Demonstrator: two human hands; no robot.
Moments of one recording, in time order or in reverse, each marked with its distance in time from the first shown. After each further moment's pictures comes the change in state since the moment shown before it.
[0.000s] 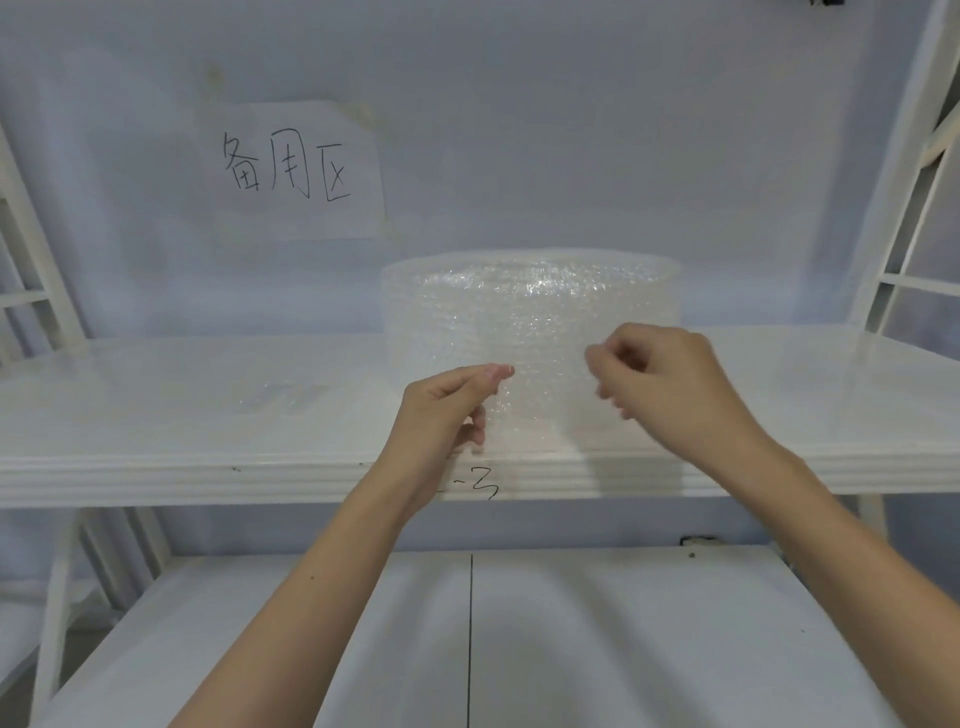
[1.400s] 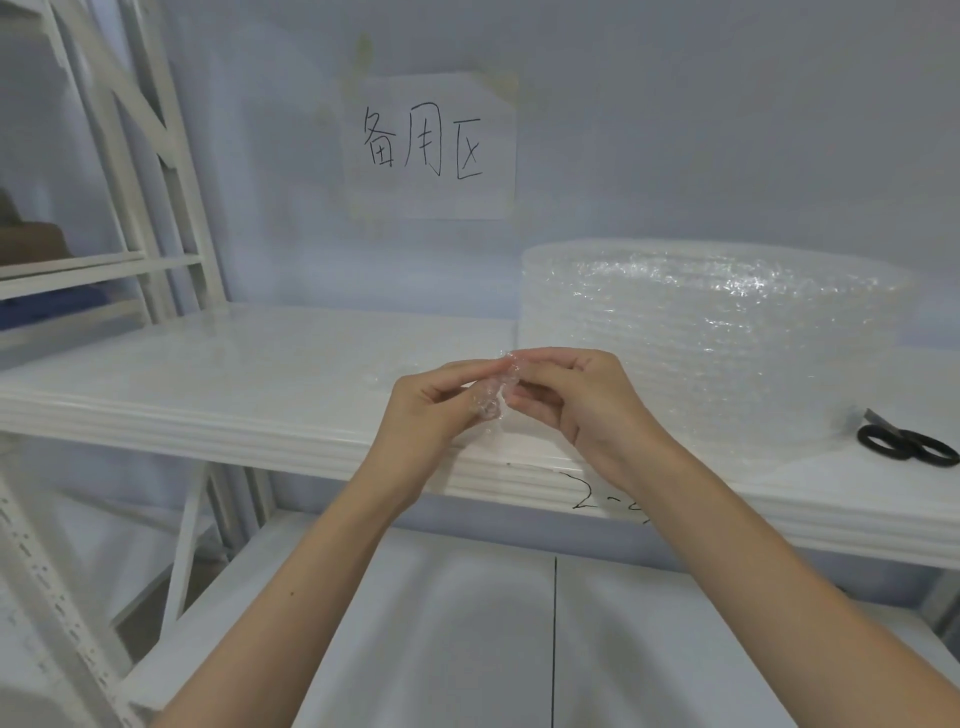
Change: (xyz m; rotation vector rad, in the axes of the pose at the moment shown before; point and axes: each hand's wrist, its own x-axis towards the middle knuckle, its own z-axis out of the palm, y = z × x) left_hand -0.006 0.002 -0.133 0.043 0.101 0.119; right_hand 0.034 -0.073 0.168 1.107 -0.429 0.361
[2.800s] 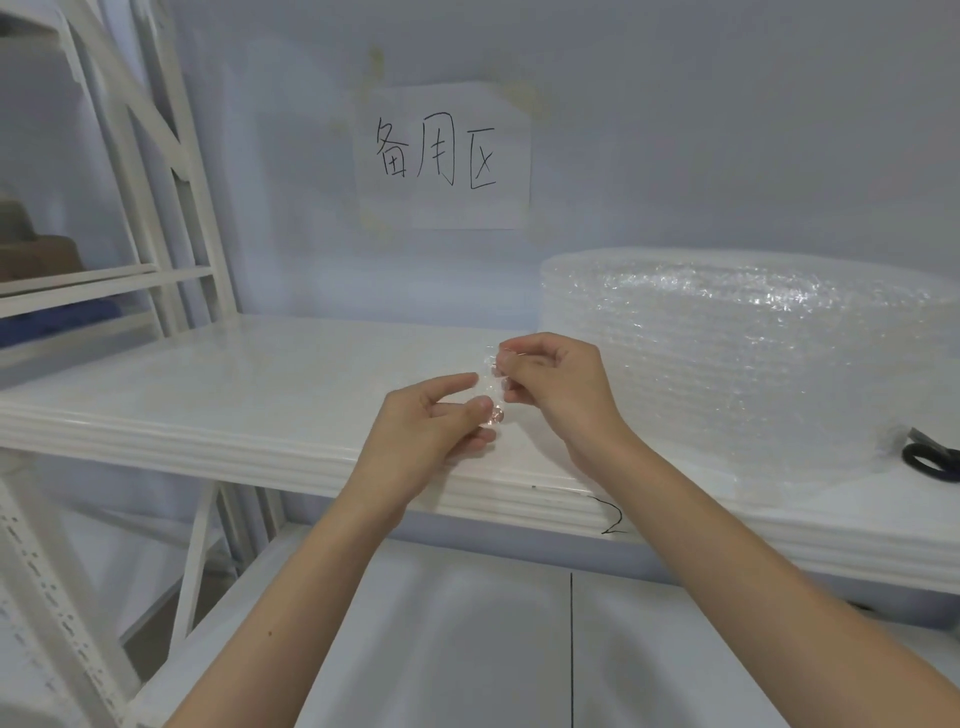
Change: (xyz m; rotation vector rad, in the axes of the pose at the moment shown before) left_hand 0.006 0.007 -0.023 0.104 0.138 -0.212; right_hand 0.051 0.022 0.021 -0.284 0.129 -0.238
